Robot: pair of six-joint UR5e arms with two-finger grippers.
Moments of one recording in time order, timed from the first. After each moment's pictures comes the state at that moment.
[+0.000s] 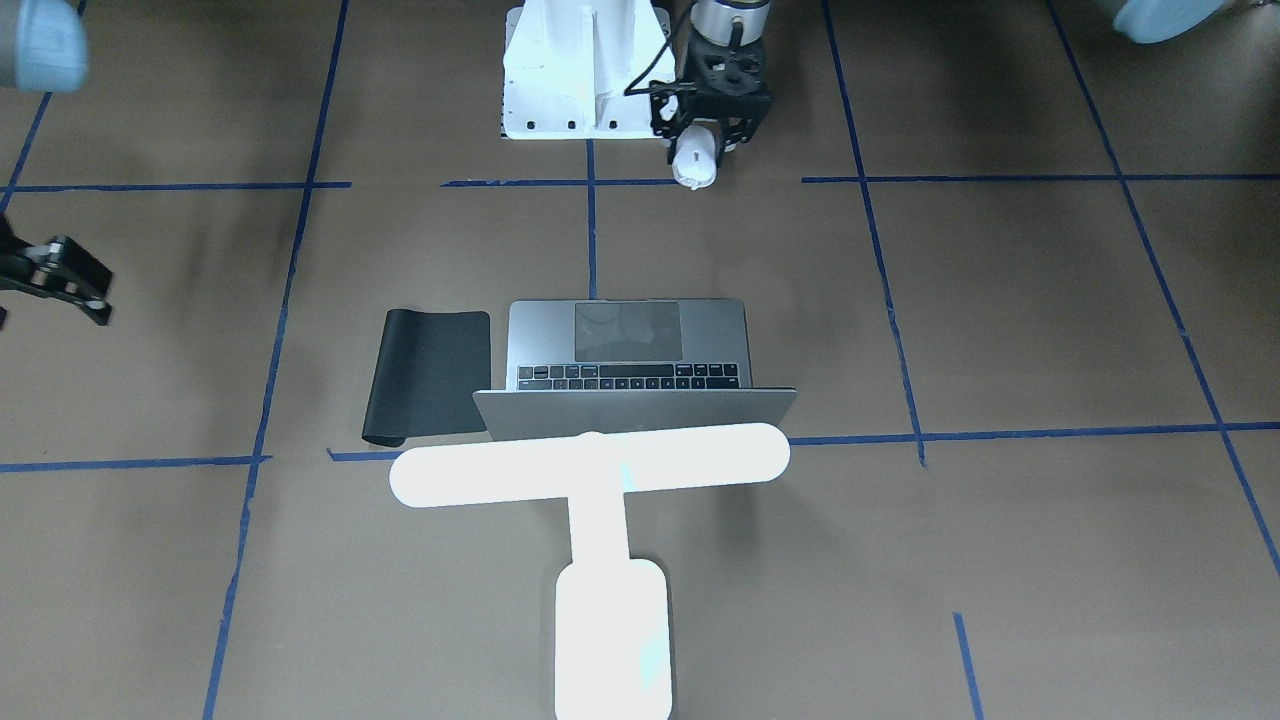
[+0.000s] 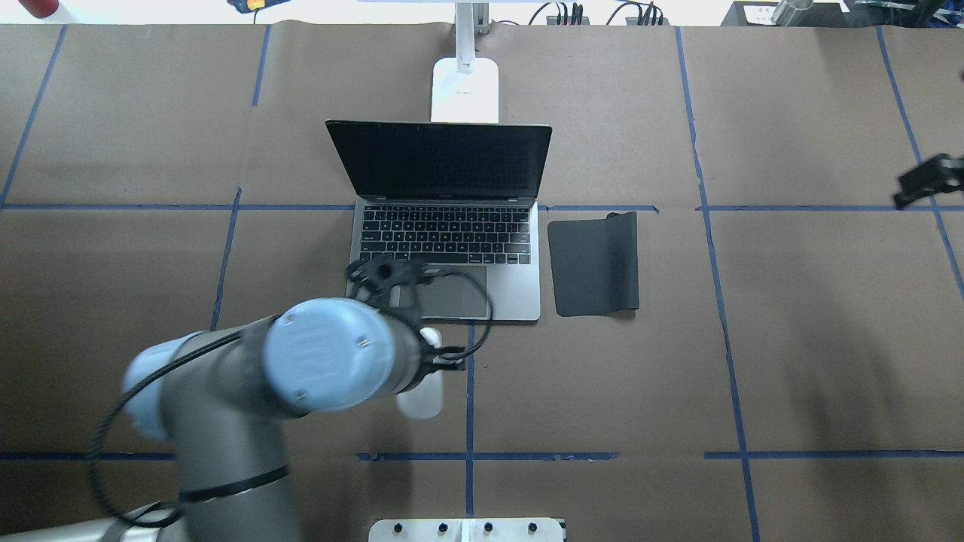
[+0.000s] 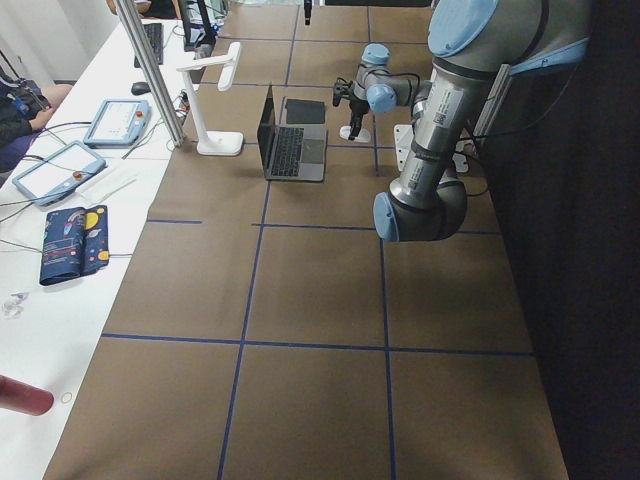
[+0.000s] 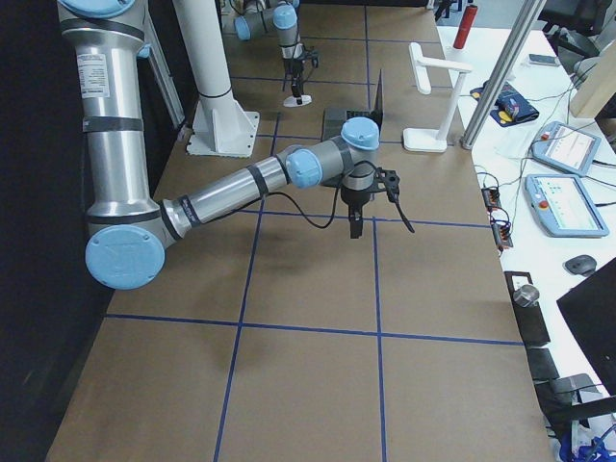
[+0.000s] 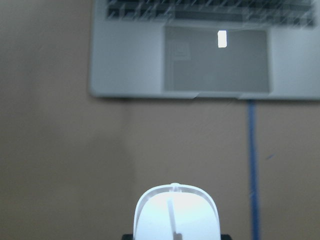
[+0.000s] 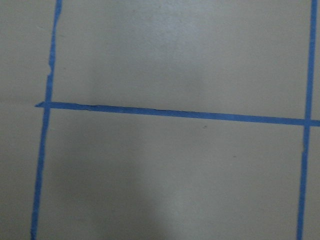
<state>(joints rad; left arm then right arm) -0.32 -2.24 -1.92 -1.47 -1.62 -1.35 1.27 -1.58 1.95 -1.62 2.26 0.36</state>
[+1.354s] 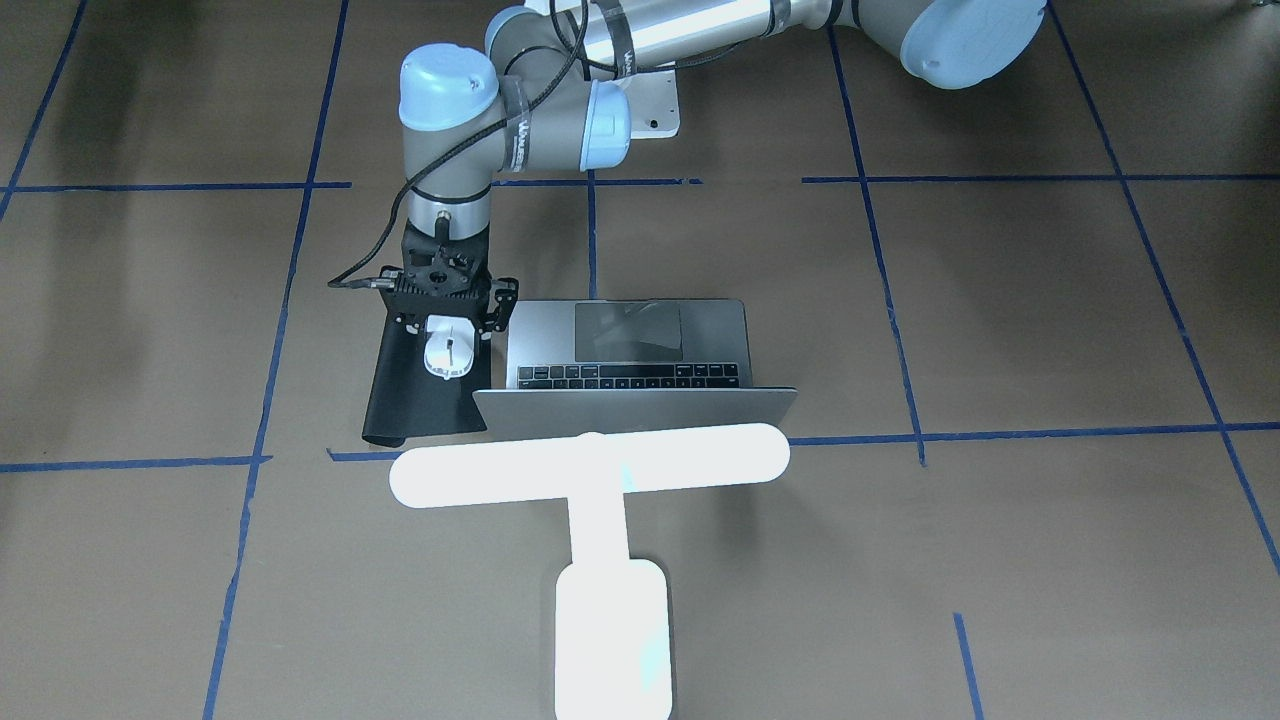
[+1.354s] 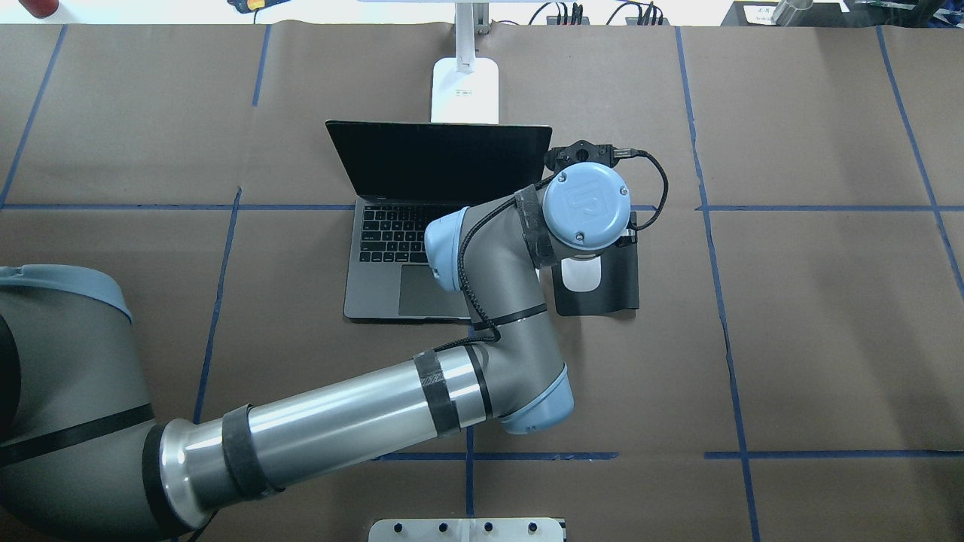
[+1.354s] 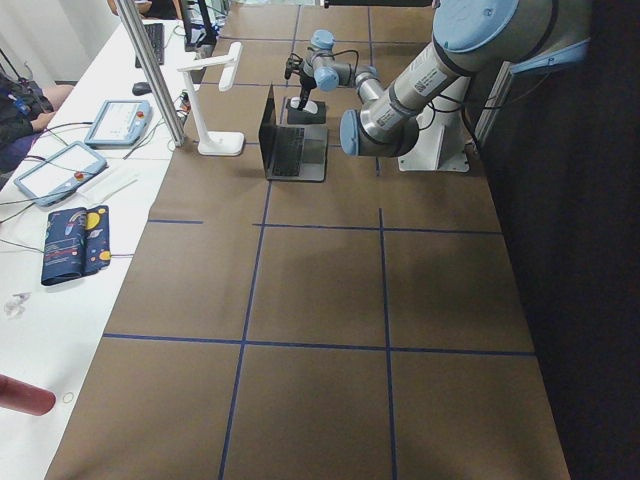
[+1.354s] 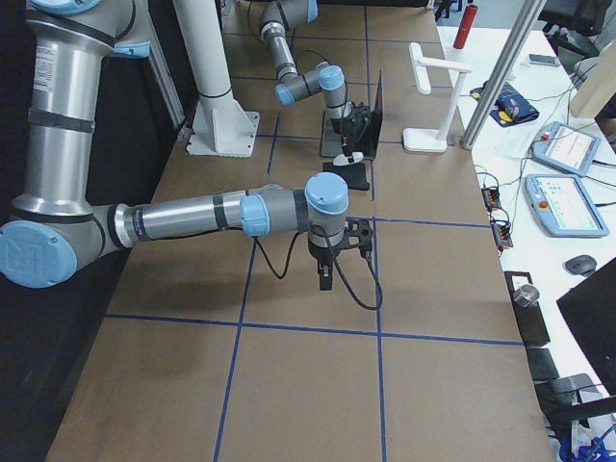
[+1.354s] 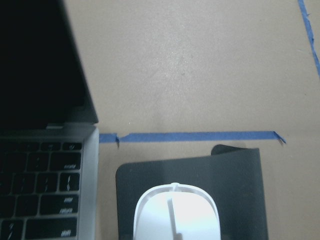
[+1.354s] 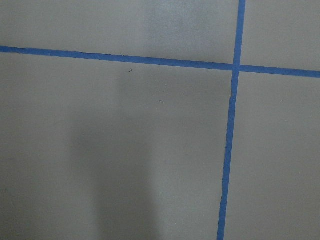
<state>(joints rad) -0.44 -2.80 -0.95 -2.00 -1.61 -1.26 1.43 -1.75 1.93 -1.58 2.35 0.13</state>
